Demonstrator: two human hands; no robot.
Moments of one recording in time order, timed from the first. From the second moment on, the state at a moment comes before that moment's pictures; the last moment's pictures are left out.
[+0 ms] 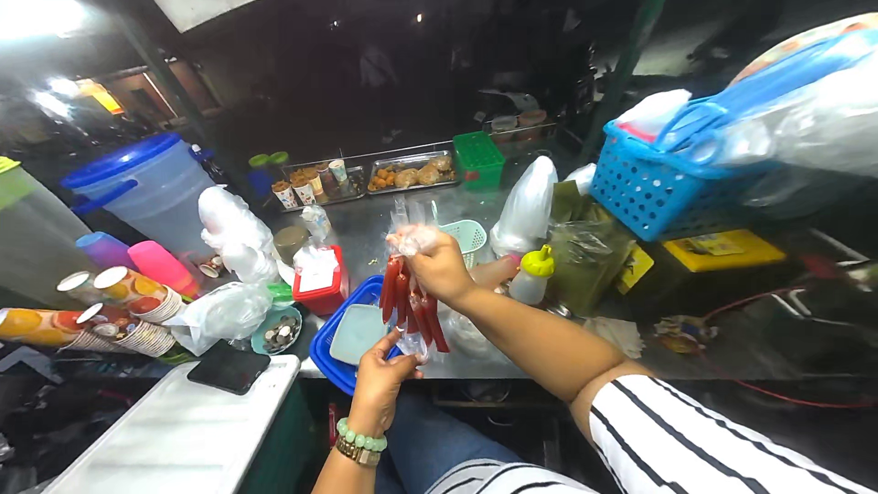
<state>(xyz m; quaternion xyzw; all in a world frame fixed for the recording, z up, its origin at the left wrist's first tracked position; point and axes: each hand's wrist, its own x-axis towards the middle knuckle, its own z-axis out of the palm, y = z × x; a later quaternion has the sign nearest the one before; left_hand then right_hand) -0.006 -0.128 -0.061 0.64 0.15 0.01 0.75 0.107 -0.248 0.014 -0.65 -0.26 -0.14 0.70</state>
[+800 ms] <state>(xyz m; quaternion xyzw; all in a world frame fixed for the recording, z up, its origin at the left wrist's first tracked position) 0.007 -0.146 -0.070 0.69 0.18 0.03 0.70 0.132 -0.212 0.030 -0.73 -0.12 -0.04 0.67</state>
